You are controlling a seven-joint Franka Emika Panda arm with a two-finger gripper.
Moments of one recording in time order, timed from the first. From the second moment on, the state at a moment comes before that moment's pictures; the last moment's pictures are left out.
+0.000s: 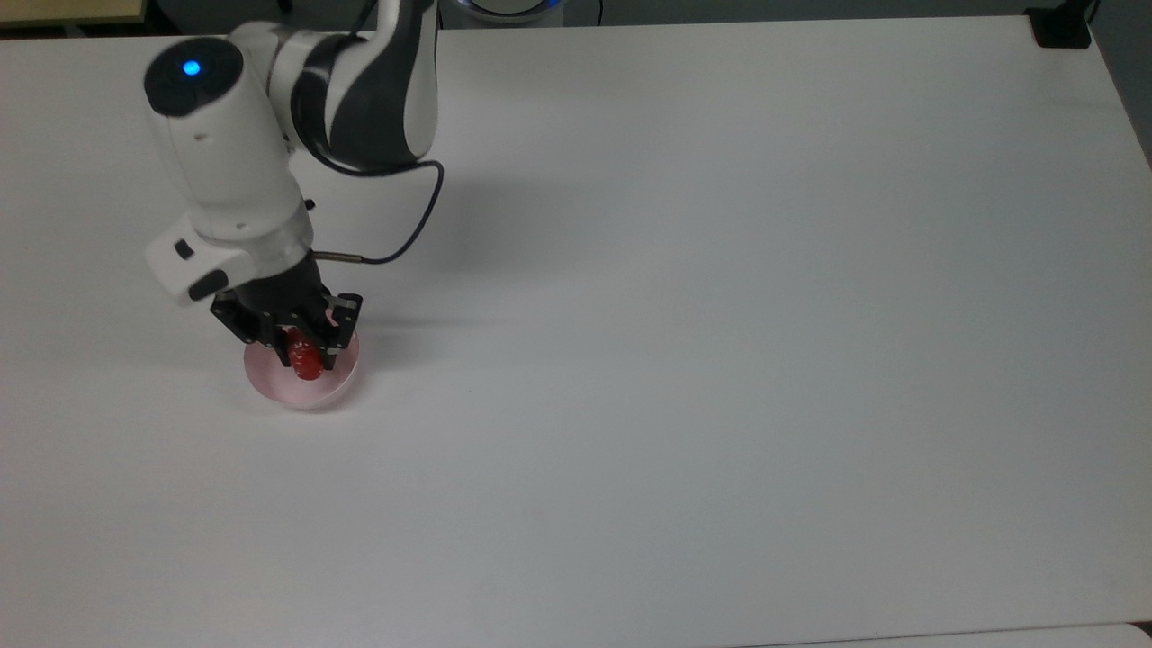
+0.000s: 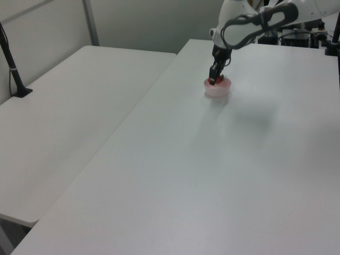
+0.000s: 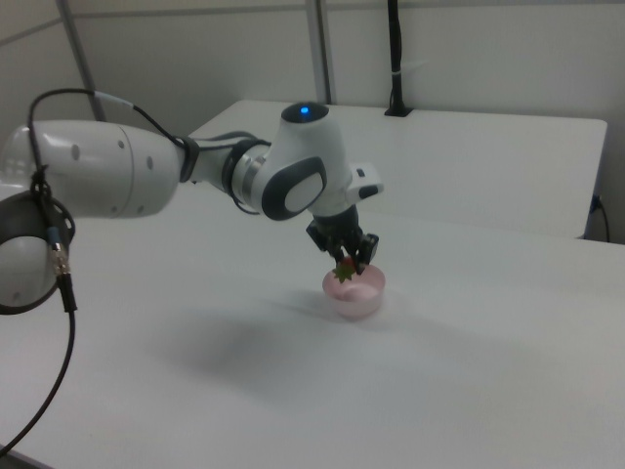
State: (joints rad) arm -0.09 0.56 -0.15 -1.52 0.16 2.30 -0.26
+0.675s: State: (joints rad) arm -0.17 0.46 -0.42 -1.69 0.16 2.21 -0.59
